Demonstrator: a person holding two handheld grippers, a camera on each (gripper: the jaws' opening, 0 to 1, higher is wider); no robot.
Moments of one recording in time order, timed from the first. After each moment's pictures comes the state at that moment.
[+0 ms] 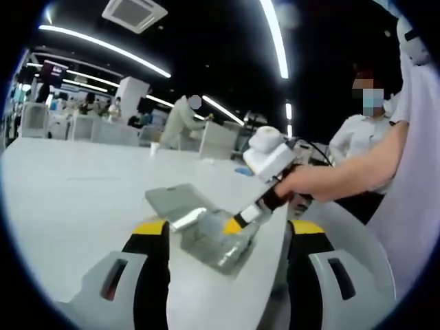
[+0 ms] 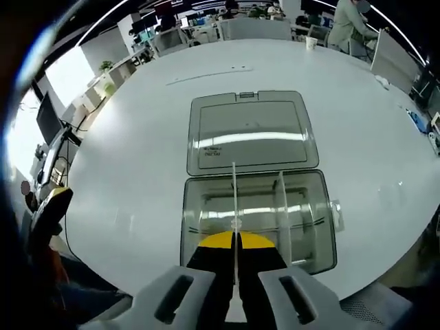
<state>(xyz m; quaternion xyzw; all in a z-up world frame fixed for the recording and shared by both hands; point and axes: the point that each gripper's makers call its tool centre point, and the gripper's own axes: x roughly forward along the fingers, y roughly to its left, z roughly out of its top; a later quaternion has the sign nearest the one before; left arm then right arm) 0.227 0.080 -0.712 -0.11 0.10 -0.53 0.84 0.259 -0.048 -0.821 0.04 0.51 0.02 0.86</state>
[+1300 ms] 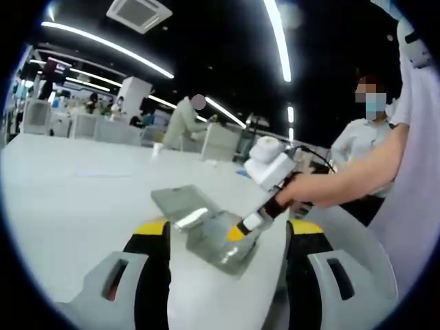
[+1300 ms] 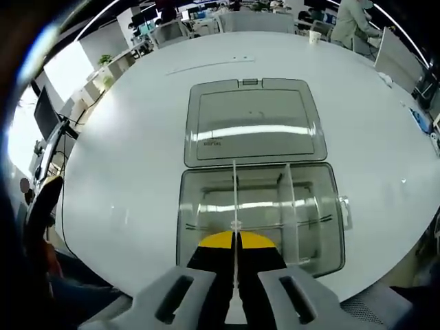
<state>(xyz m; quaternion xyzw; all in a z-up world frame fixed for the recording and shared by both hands) 0.247 0.093 -0.714 -0.12 0.10 -0.53 0.84 0.268 -0.040 -0.838 0.04 0.53 0.02 0.85</state>
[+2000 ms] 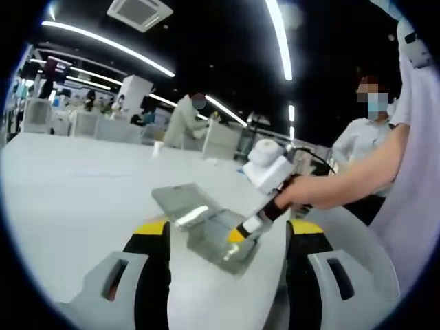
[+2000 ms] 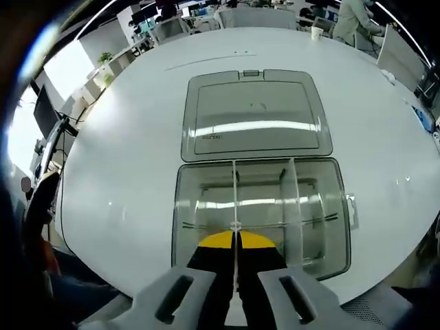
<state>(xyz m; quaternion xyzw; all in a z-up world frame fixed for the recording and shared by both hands) 0.250 0.094 -0.717 -0.11 0.11 -0.52 0.84 0.268 -0.039 -0.847 0.04 0.54 0.03 0.84</state>
